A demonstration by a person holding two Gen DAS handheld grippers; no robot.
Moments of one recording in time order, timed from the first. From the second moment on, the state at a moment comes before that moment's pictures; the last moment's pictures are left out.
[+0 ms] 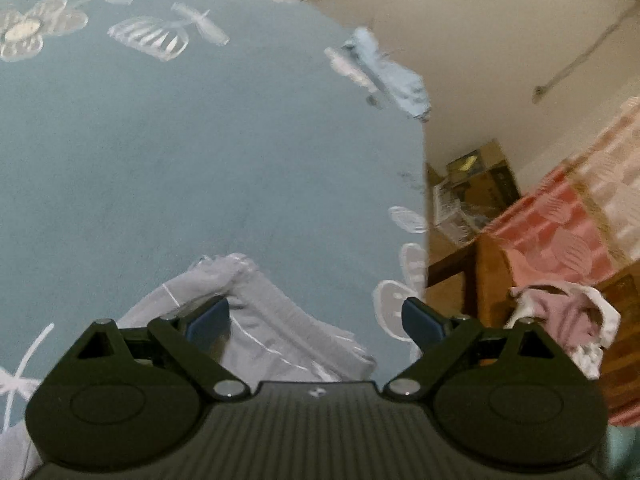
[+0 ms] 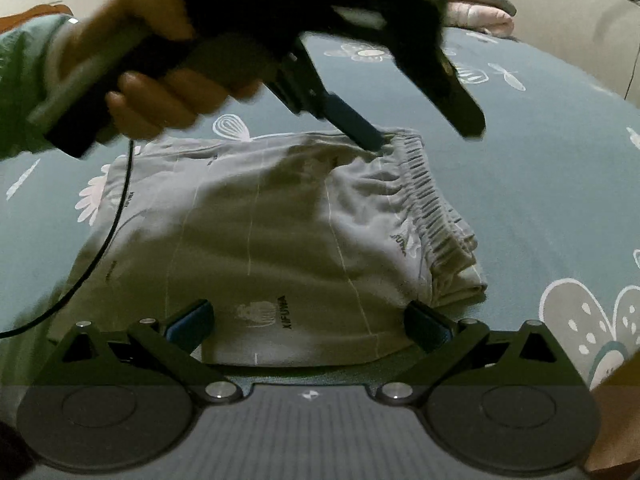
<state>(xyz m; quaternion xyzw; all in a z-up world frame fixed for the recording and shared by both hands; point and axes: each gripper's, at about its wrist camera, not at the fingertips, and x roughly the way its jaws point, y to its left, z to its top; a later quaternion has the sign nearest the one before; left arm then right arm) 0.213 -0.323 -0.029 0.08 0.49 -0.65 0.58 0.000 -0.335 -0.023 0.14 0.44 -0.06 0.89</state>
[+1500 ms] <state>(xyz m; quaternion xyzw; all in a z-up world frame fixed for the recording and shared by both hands) 0.217 -0.197 0.005 0.13 0.46 -0.52 0.71 0.016 -0.364 0.016 0.15 0.38 -0.09 0.91</state>
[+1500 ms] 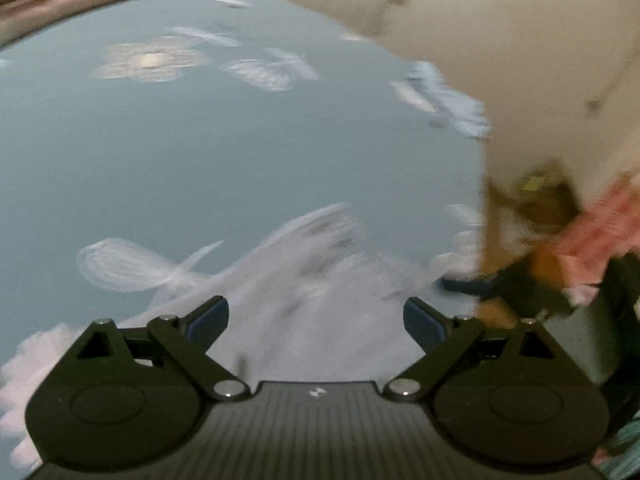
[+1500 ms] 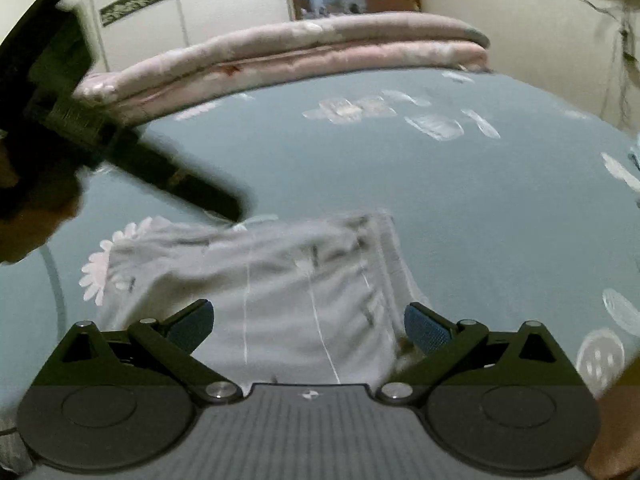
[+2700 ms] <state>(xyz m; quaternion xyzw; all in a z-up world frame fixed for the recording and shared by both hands) 0.211 -0.071 0.003 0.14 0.49 -0.29 0.81 0.073 -0.282 -0.022 0.01 0.45 0.08 0.89</state>
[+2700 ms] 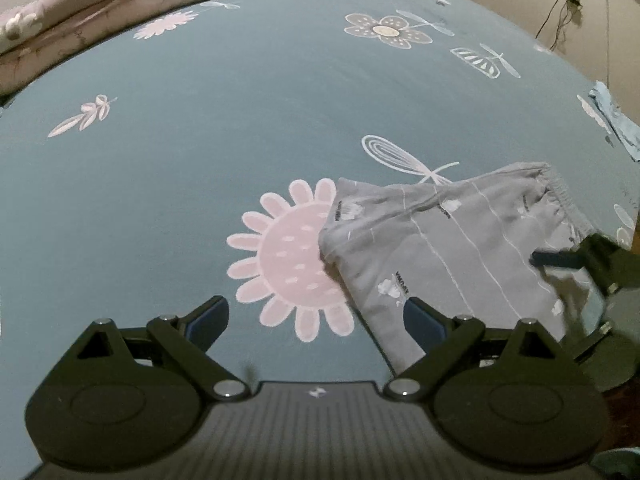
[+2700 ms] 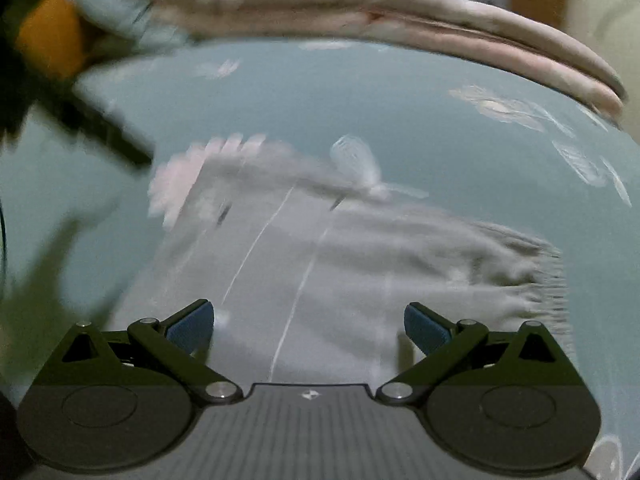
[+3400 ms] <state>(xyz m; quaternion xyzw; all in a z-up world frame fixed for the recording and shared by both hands) 0.260 -0.109 -0.047 0.18 0.49 -0.28 0.81 0.059 -0.293 -0.003 0.05 0.45 0.05 0.89</state>
